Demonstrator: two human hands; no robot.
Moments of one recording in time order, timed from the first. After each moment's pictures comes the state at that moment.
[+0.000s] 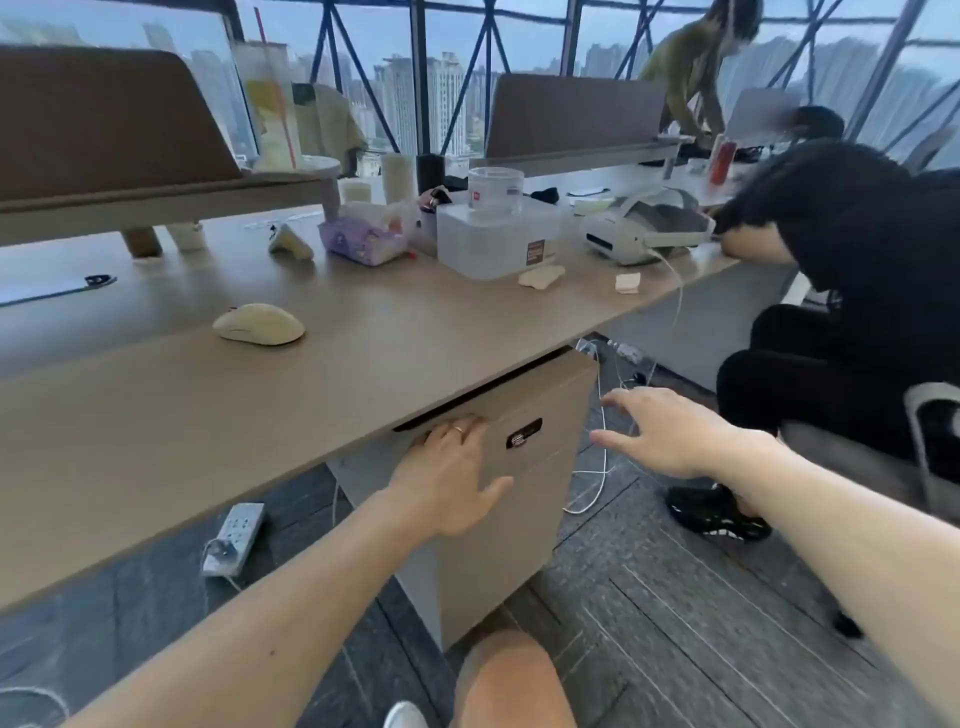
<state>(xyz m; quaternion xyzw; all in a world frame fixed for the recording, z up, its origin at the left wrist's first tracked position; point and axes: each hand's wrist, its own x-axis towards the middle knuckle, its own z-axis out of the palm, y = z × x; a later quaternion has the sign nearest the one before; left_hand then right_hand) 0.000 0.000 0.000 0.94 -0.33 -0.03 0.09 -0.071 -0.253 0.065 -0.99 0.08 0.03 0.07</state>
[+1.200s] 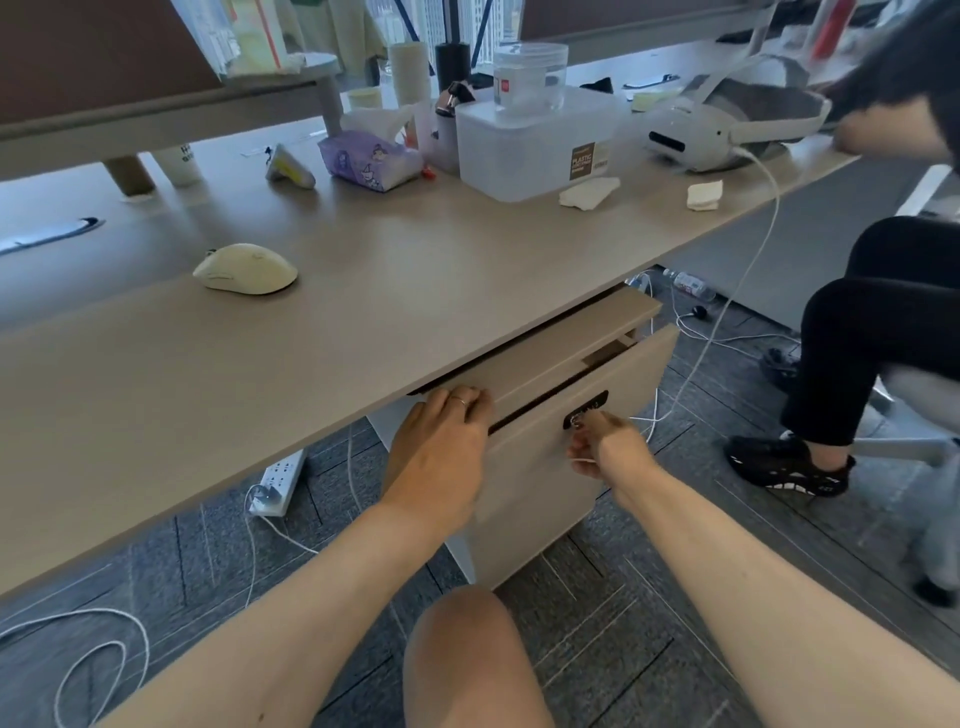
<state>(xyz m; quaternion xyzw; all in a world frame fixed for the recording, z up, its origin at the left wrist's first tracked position) 0.022 0.005 -0.036 0.95 -0.29 0.08 0.07 0.019 -0.196 -0.092 -0.61 0.34 -0.01 0.71</state>
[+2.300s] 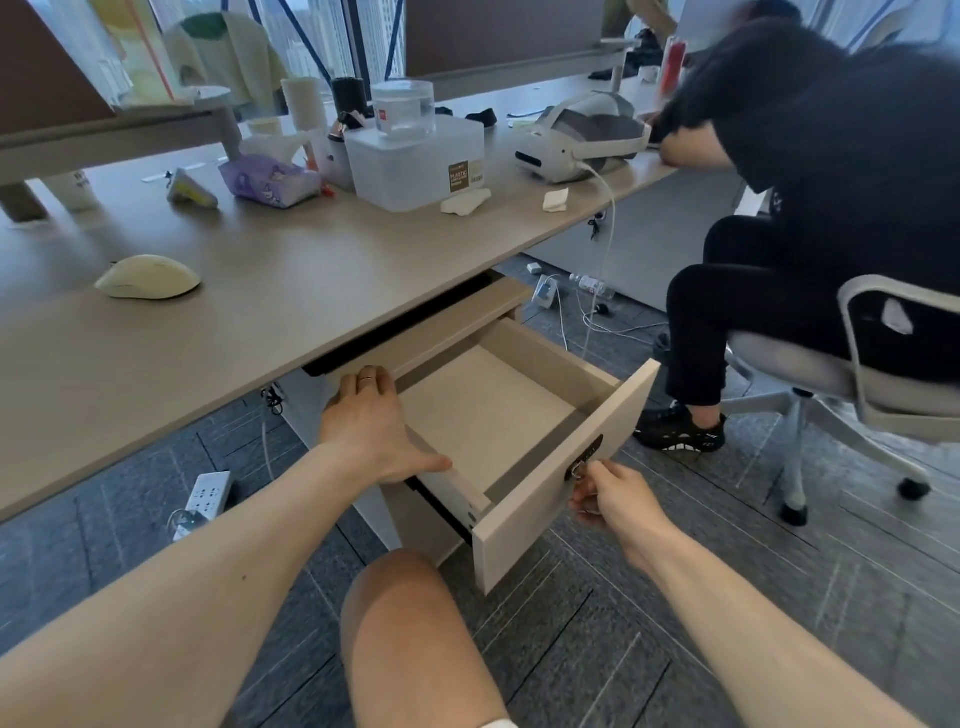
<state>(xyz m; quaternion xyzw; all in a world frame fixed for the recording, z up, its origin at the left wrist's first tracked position) -0.018 -0.032 -0.015 0.98 -0.20 -0.05 -0.04 -0.165 -0.254 -0.094 -0.64 0.38 -0.04 0.67</state>
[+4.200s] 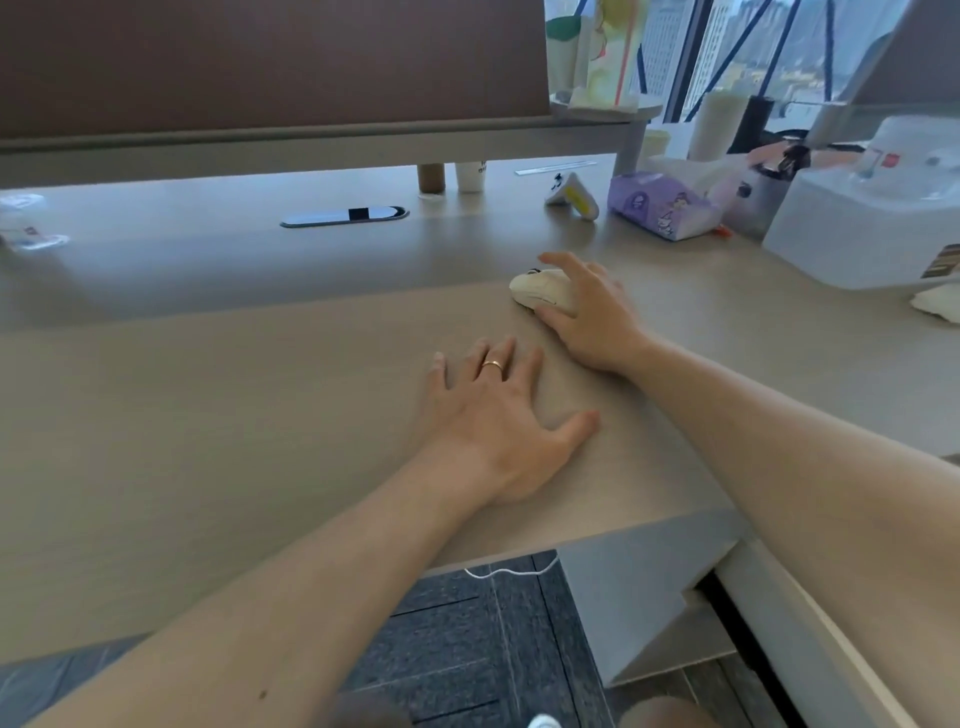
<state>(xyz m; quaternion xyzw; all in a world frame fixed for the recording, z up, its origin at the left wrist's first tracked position) 0.083 0.212 0.034 0.99 -0.04 0.02 0.11 0.224 0.076 0.038 -0.93 -0.17 -0.12 0.30</state>
